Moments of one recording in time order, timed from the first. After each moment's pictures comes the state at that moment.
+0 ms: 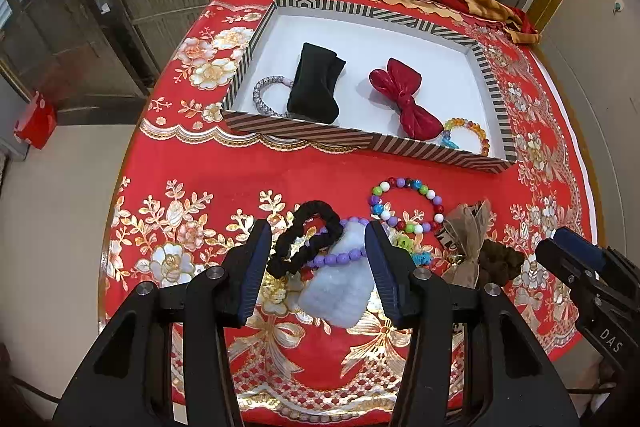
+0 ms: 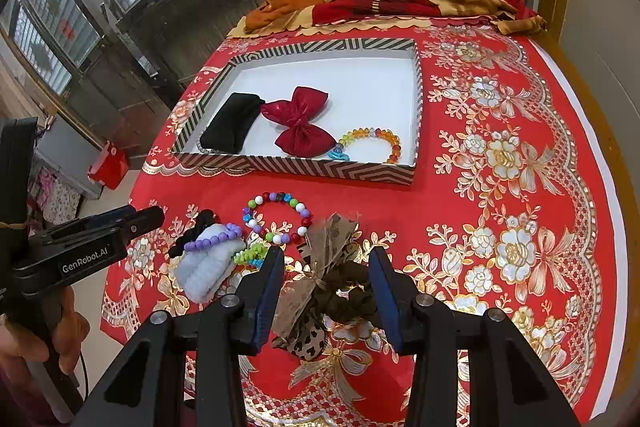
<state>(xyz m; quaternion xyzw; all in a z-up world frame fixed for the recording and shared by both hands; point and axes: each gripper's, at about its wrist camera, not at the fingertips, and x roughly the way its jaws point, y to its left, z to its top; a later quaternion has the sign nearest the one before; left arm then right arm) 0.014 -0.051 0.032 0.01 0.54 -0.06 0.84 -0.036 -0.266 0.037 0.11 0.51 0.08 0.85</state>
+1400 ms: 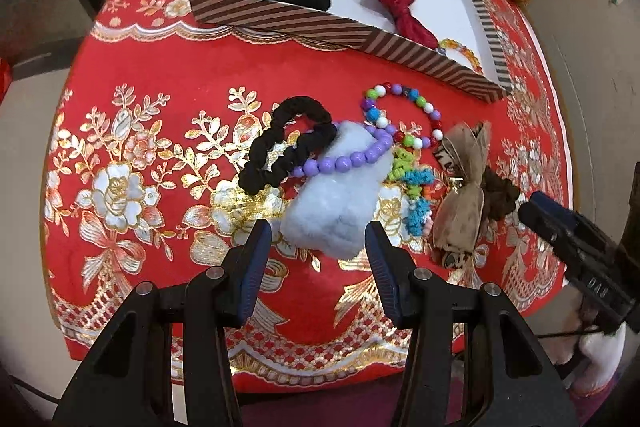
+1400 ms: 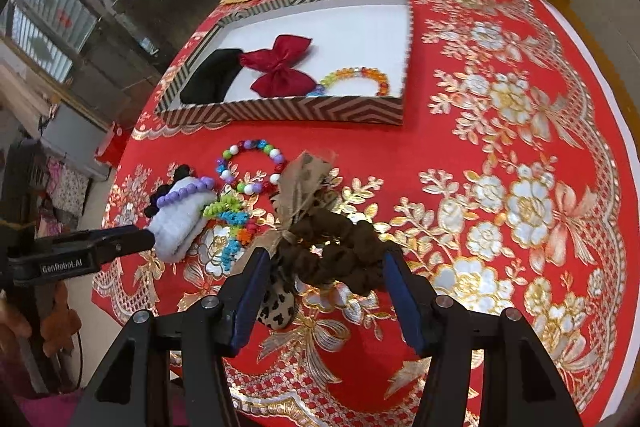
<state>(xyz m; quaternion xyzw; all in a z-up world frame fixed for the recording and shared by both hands) 0.000 -0.028 -0.024 -0.05 0.64 -0.13 0.76 -0.044 -0.284 -0.011 0.12 0.55 0.11 0.82</state>
